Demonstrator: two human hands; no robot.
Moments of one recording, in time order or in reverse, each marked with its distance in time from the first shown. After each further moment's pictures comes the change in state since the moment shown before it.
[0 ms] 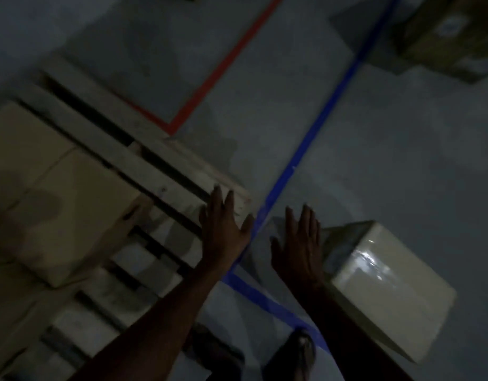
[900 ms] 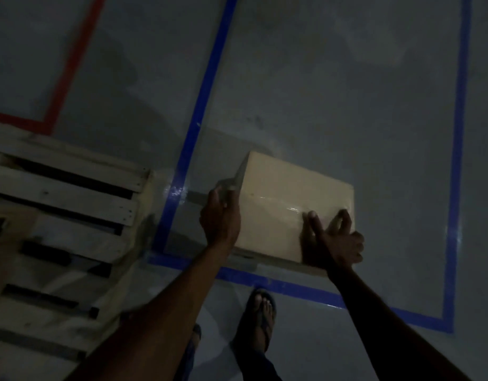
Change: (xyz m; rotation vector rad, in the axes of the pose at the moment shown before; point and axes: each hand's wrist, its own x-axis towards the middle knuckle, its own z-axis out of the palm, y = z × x) left_hand -0.109 0.227 0.190 -0.463 -0.176 -0.356; right_hand -0.133 0.356 0.007 0.403 -0.017 1.169
